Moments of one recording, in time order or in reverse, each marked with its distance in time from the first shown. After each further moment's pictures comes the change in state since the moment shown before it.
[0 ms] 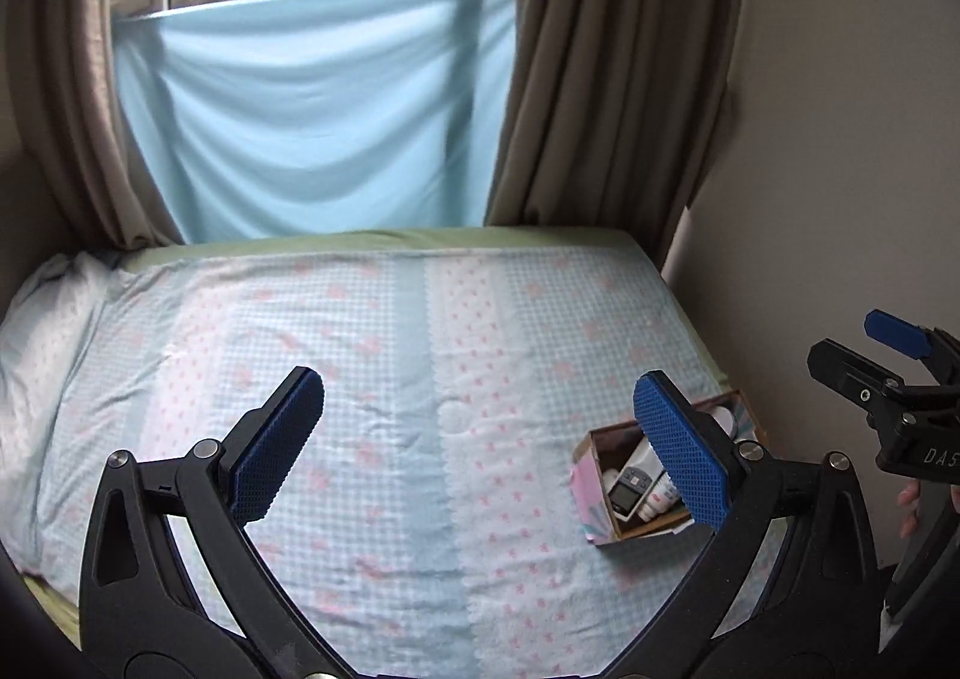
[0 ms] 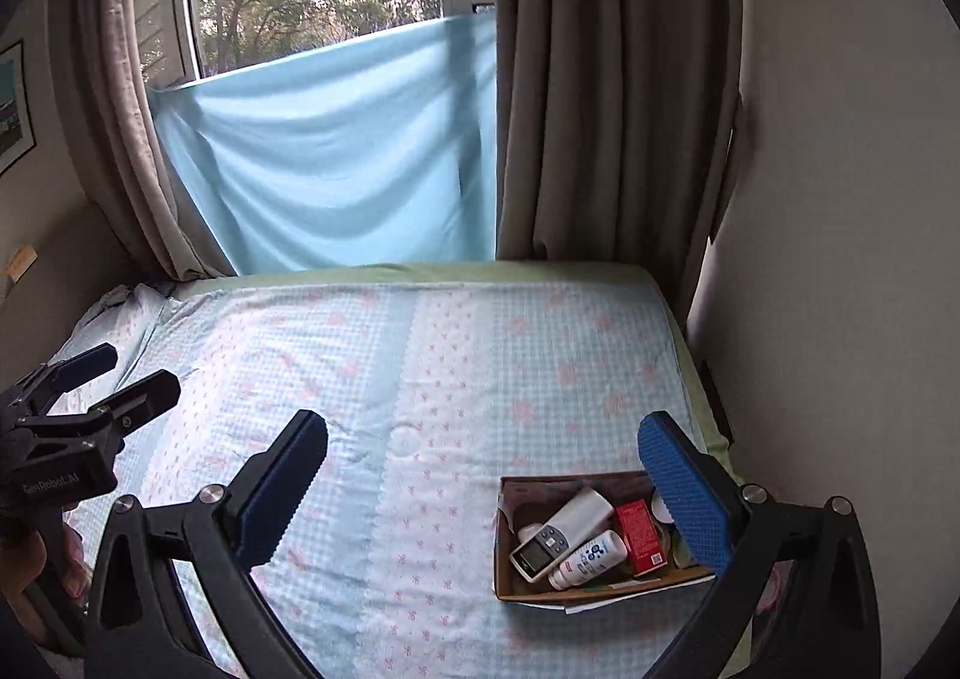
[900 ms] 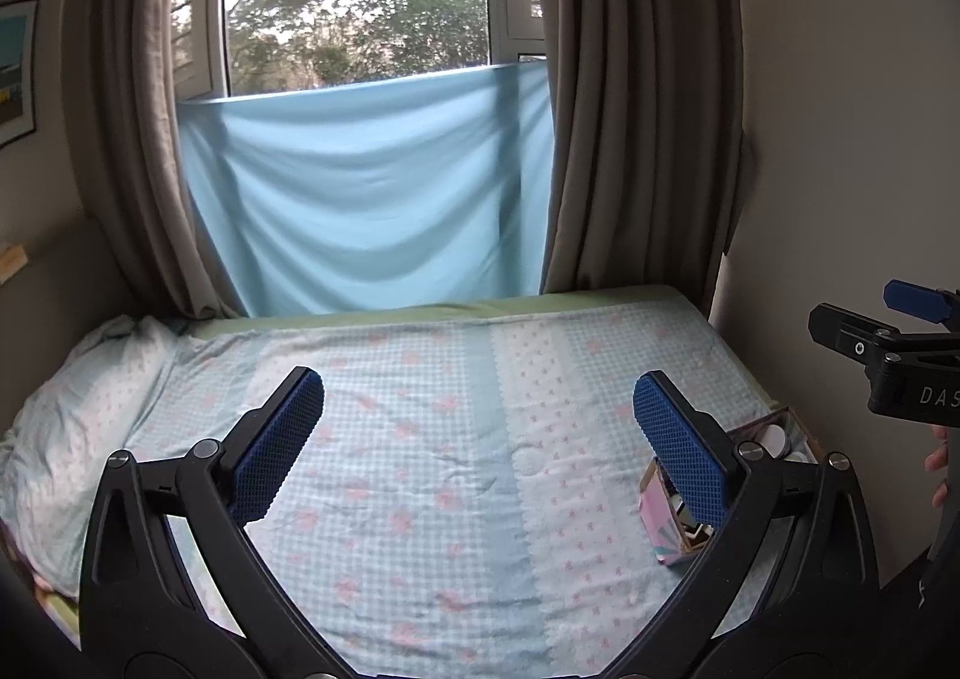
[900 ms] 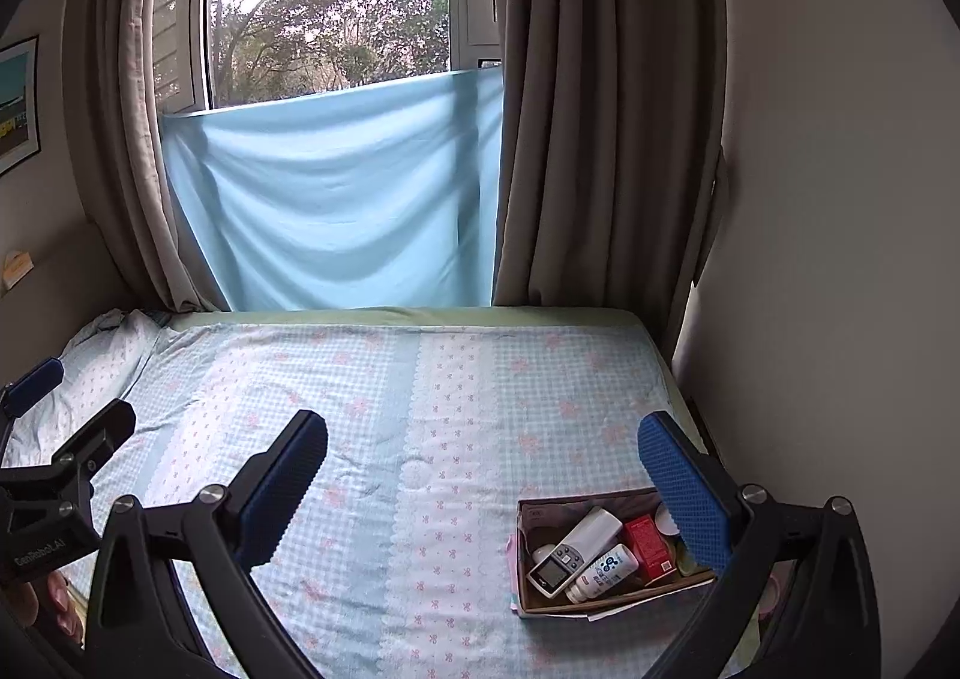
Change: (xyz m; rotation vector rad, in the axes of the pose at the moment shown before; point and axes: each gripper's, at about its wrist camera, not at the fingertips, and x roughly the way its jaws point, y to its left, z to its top) left arm -0.072 0.023 -0.033 0.077 -0.195 0.109; right arm -0.036 0.047 -0.016 0.005 -0.111 -0.062
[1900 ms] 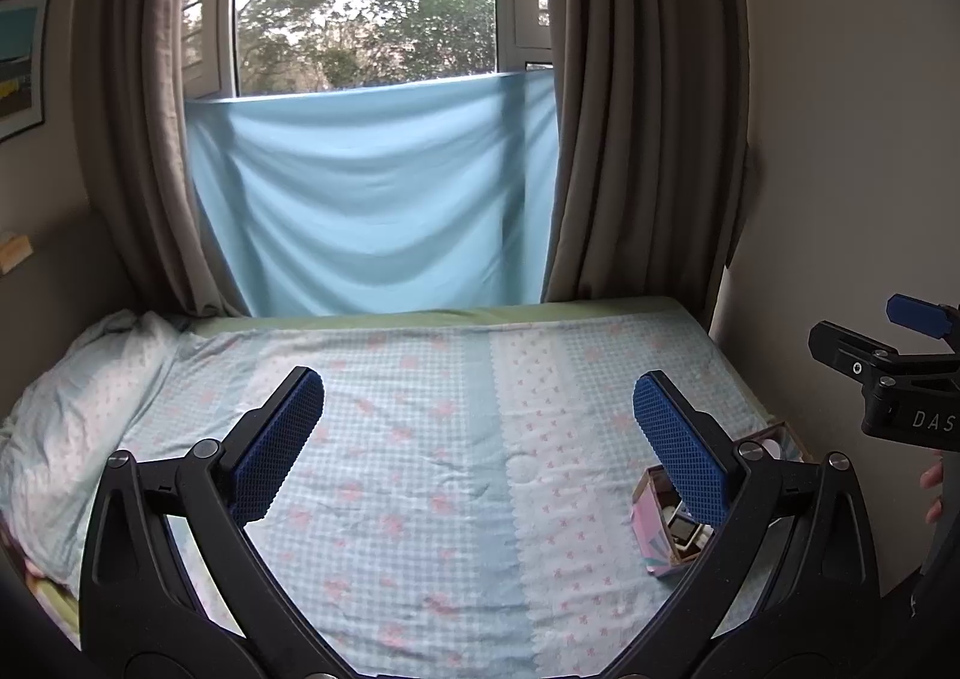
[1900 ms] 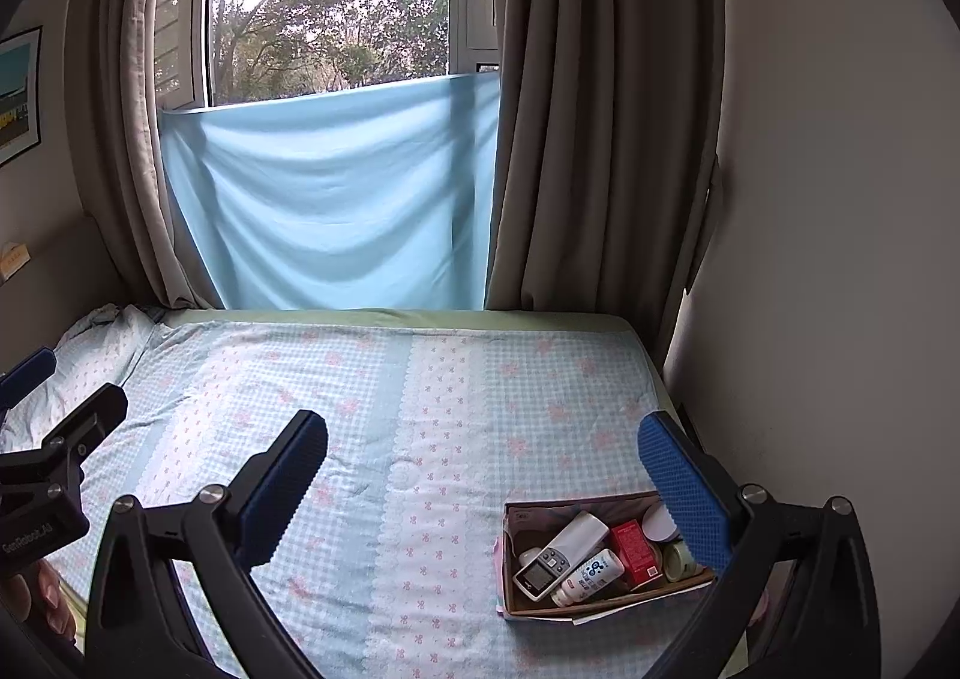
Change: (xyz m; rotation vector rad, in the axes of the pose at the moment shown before) left arm -0.005 -0.003 0.002 -0.026 -0.018 0.009; right arm -0.004 -0.004 0.000 -0.020 -0.010 -0.014
